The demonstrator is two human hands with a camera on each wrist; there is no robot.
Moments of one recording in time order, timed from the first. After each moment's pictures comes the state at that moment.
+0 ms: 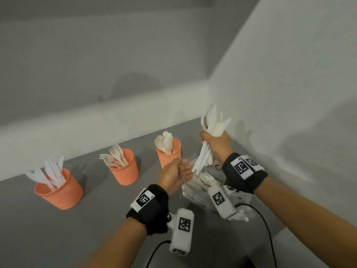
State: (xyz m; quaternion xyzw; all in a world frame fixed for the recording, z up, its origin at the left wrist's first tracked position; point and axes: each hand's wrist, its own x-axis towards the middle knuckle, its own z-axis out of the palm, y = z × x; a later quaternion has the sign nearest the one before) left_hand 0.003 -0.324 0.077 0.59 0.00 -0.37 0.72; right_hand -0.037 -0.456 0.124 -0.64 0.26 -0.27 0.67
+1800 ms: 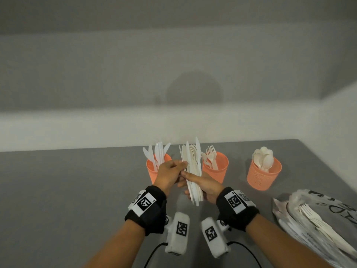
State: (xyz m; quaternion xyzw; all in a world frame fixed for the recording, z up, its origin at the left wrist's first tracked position) left_hand 0.093 -0.063 0.097 0.70 0.03 -0.12 0.70; right_hand 0.063 -0.187 0.088 -0.64 0.05 0.21 0.74
